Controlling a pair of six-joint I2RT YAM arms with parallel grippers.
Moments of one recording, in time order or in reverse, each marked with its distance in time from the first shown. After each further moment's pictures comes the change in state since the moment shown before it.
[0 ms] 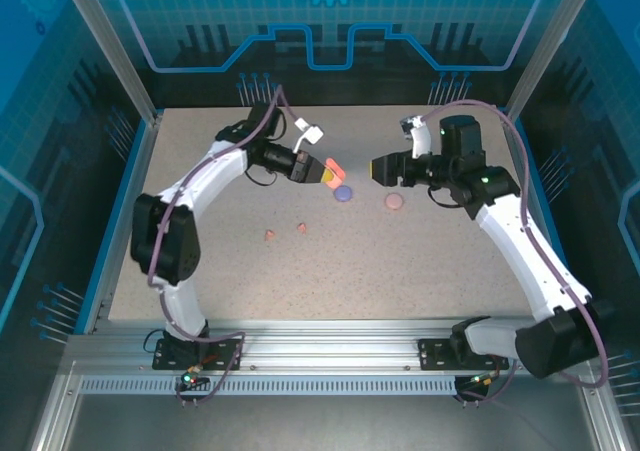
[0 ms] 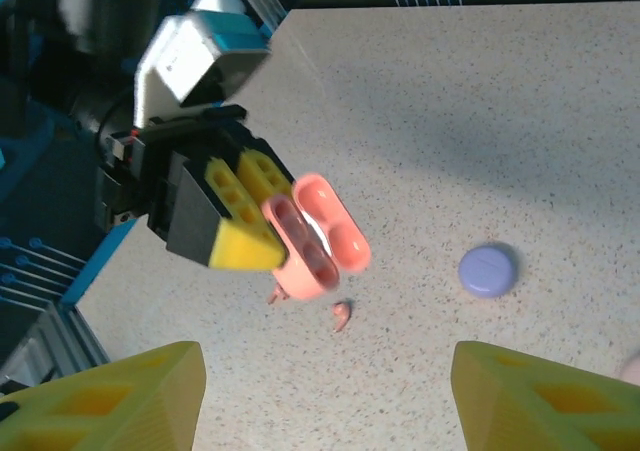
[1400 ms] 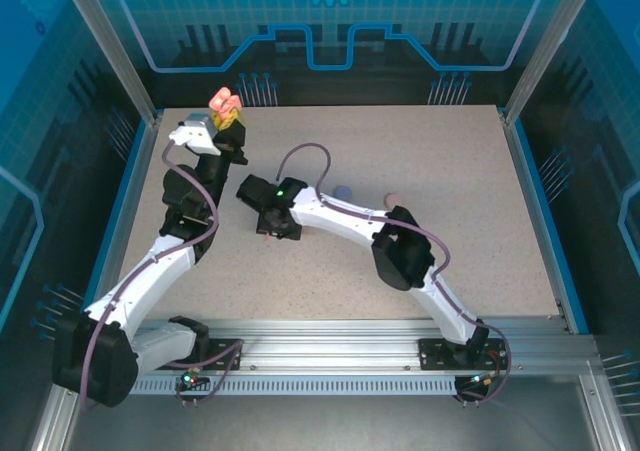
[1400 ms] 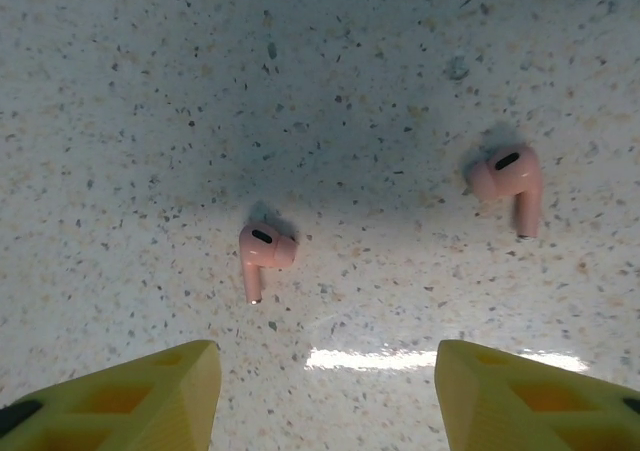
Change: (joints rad) left arm 0.039 -0.700 -0.778 1.337 -1.130 -0.237; right arm 0.719 1.110 0.877 -0.469 0.713 0.884
